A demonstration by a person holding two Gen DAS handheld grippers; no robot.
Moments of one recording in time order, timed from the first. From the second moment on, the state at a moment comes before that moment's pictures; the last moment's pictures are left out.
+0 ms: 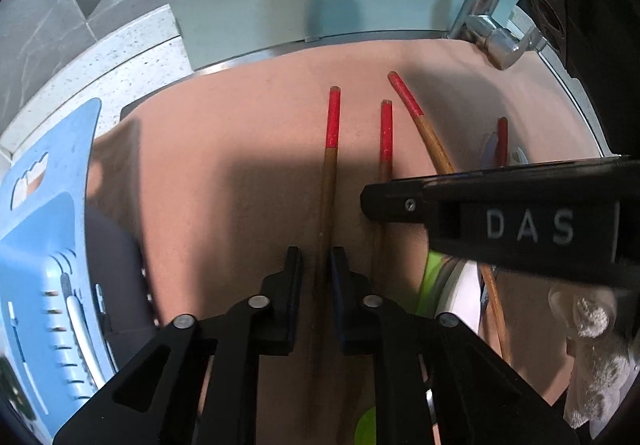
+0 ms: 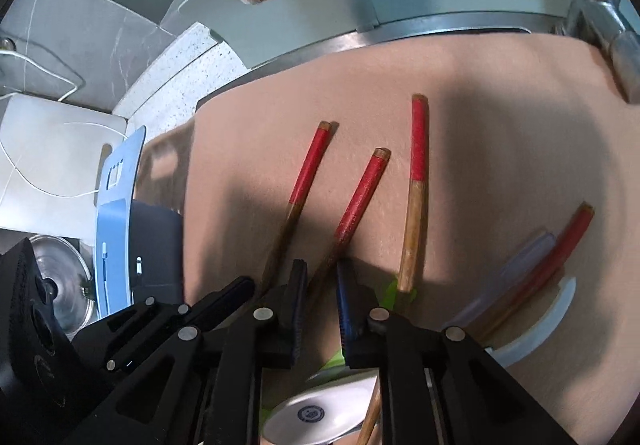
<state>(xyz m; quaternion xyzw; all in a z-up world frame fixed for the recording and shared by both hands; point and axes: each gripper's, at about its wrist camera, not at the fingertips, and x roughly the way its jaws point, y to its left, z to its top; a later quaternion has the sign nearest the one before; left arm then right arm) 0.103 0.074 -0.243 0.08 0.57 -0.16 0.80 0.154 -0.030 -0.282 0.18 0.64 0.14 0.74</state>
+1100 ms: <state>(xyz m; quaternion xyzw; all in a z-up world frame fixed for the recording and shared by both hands) 0.076 0.115 -0.183 -0.03 0.51 -0.16 0.85 0.144 -0.076 -0.238 0.35 0.57 0.19 0.72</state>
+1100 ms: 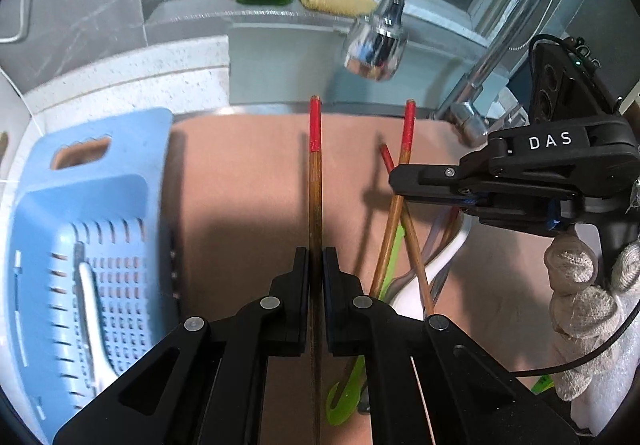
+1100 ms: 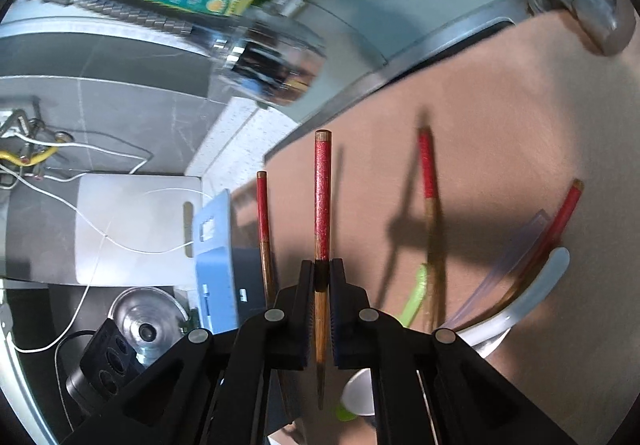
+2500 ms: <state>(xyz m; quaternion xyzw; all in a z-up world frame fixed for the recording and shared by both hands) 0.028 0.303 -0.204 -0.07 0.53 -0.01 0.84 0.119 0.176 -0.245 0.13 0.63 0.28 0.72</state>
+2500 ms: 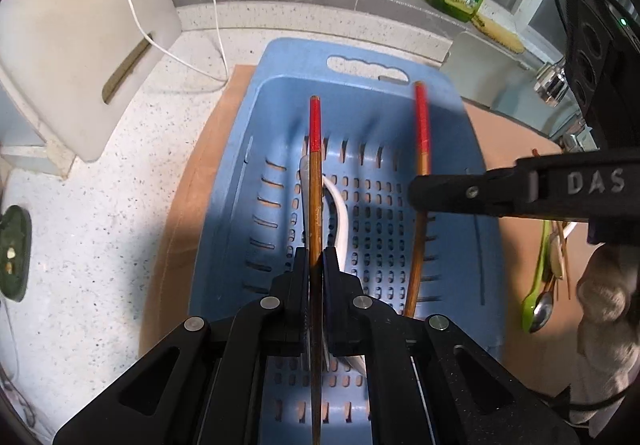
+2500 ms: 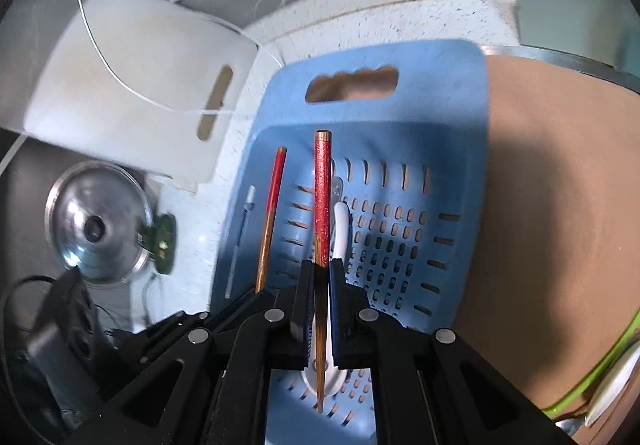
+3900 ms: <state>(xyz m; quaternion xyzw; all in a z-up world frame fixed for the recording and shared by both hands) 0.048 0.302 -0.235 -0.05 0.57 -0.02 0.82 0.127 0.221 -0.272 0.05 0.67 0.22 0.71</state>
